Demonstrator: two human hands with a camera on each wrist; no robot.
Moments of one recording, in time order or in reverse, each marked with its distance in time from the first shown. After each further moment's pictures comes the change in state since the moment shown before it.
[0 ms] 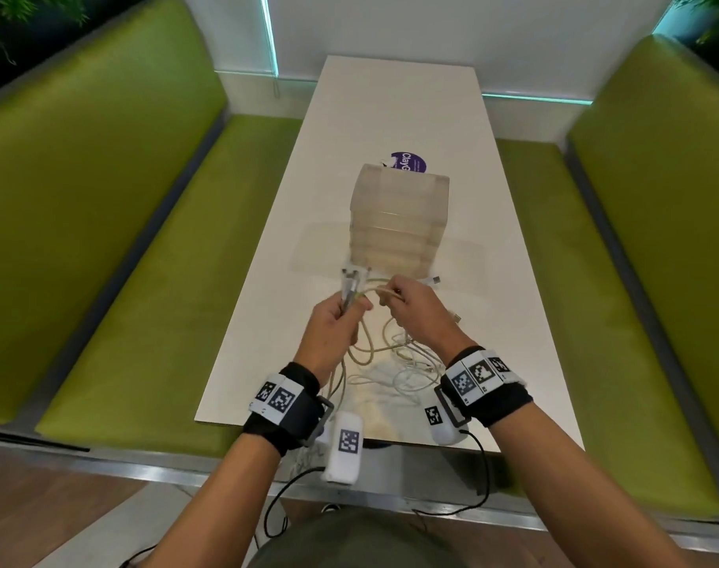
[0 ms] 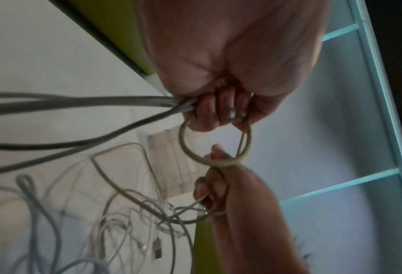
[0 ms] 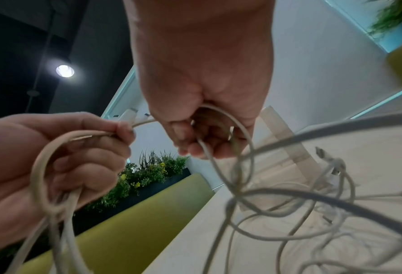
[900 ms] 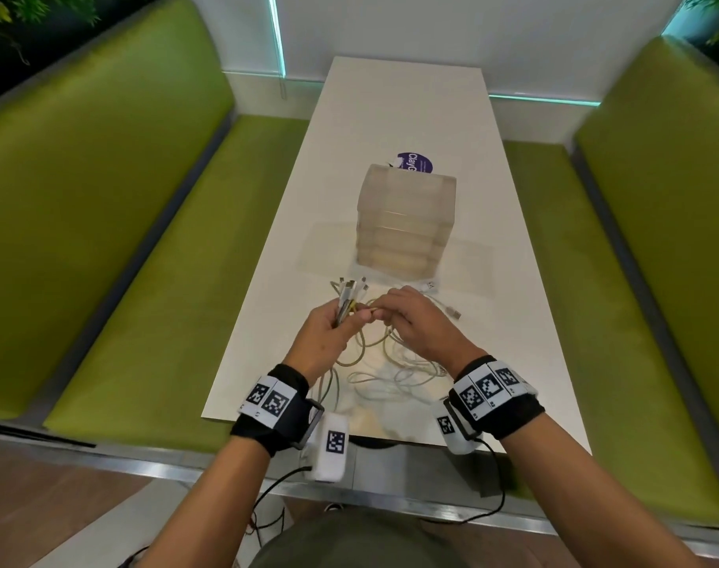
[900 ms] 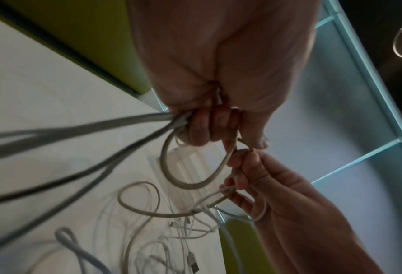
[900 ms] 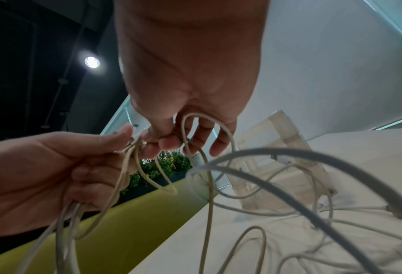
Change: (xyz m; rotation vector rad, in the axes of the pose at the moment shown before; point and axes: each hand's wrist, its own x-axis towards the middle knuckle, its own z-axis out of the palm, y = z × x) left_hand 0.001 -0.011 -0.024 0.181 -0.099 0.047; right_hand -0.009 0.010 0.008 -0.115 -0.073 -0.434
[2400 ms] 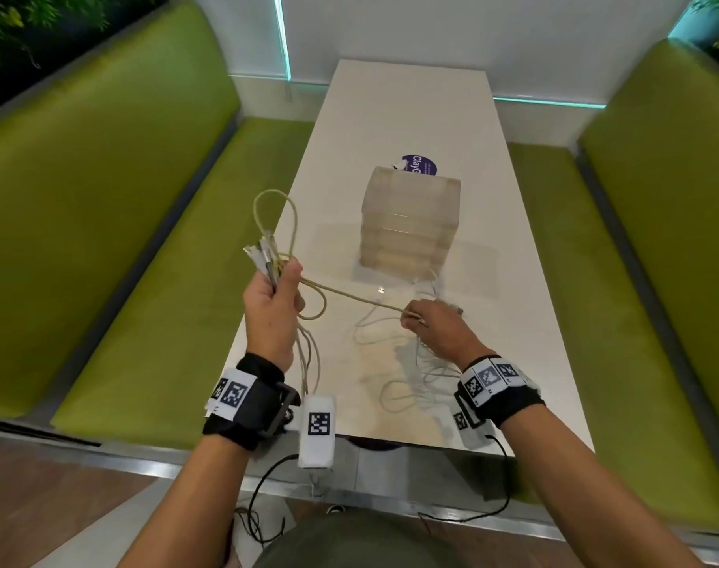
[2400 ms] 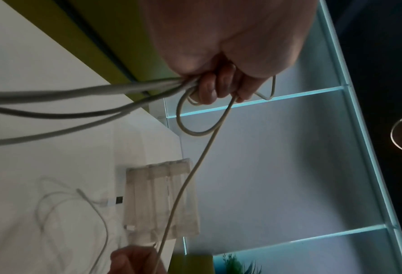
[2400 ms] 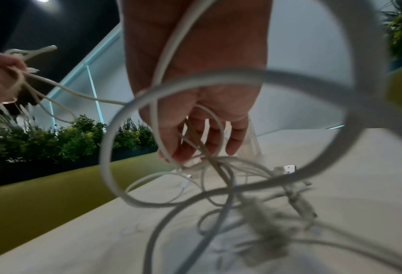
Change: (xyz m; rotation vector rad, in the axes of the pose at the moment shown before) left_hand 0.002 0.033 -0.034 -0.382 0.522 0.140; right_hand -0.007 0.048 0.002 -0.156 -0.097 0.383
